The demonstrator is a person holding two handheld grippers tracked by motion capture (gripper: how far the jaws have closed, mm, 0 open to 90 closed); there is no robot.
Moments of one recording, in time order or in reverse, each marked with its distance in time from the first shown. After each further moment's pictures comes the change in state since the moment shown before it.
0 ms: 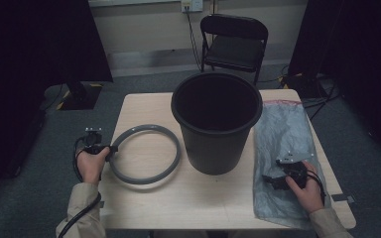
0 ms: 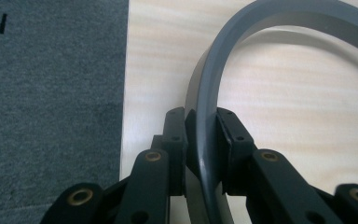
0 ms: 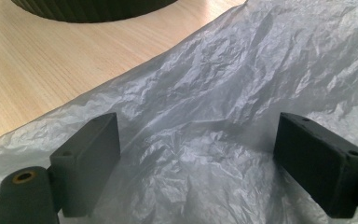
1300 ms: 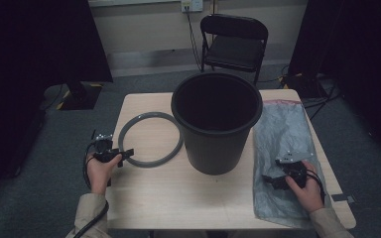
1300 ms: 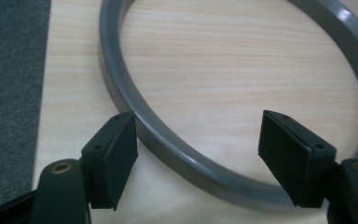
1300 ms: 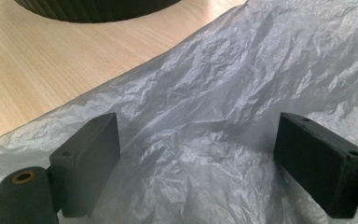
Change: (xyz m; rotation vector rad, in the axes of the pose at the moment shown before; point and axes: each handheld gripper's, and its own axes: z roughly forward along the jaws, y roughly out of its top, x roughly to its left) left arm -0.027 -0.034 0.004 -0.091 -0.100 0.138; right arm -0.001 0.001 0.001 -0.001 0.010 -0.010
